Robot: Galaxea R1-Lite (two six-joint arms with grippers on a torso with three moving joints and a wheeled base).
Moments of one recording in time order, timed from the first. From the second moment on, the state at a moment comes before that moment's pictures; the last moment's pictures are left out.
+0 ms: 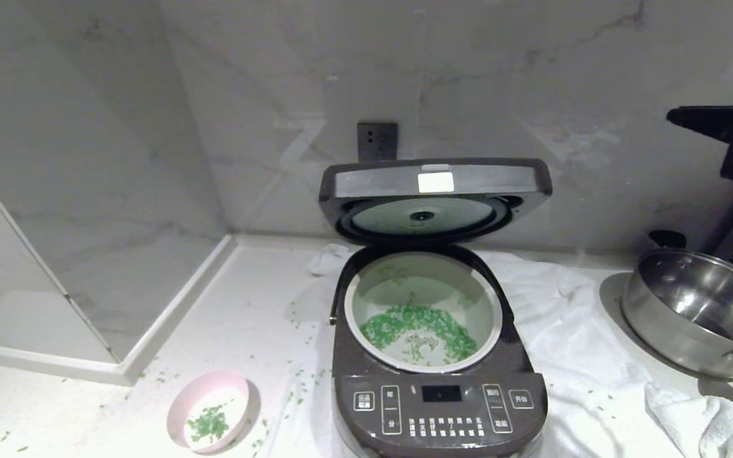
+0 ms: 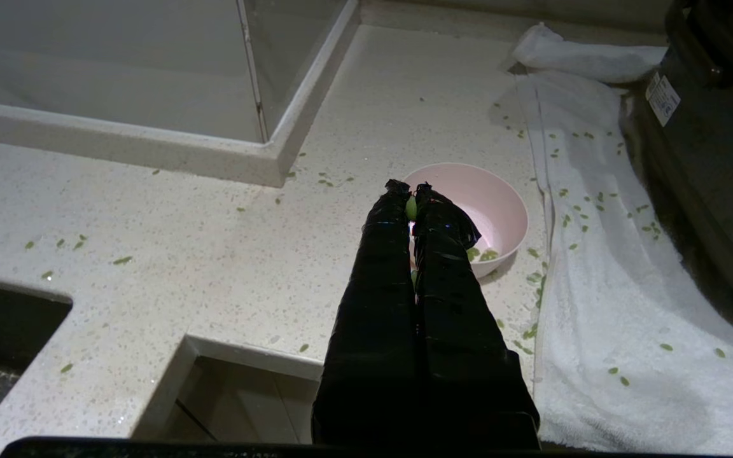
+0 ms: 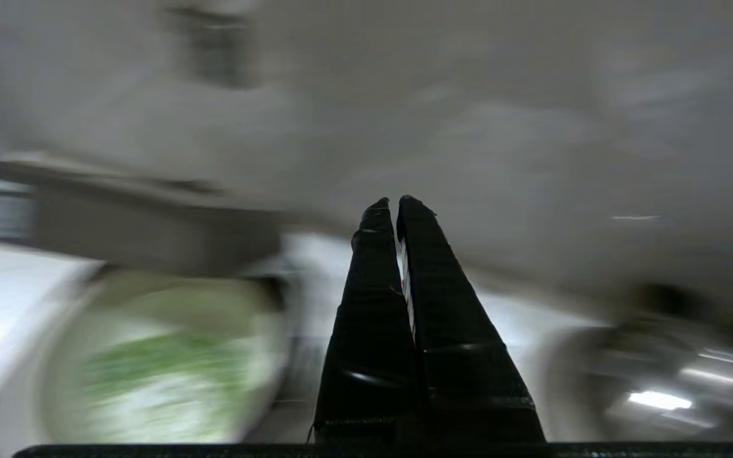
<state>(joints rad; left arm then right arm) 0.00 0.00 -0.05 0.12 0.02 -0.03 0.35 1.21 -1.12 -0.01 -0.21 -0.09</state>
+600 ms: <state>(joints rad) 0.00 0.00 -0.05 0.12 0.02 -0.03 0.17 0.85 -0.85 -0.01 -0.32 -0.22</state>
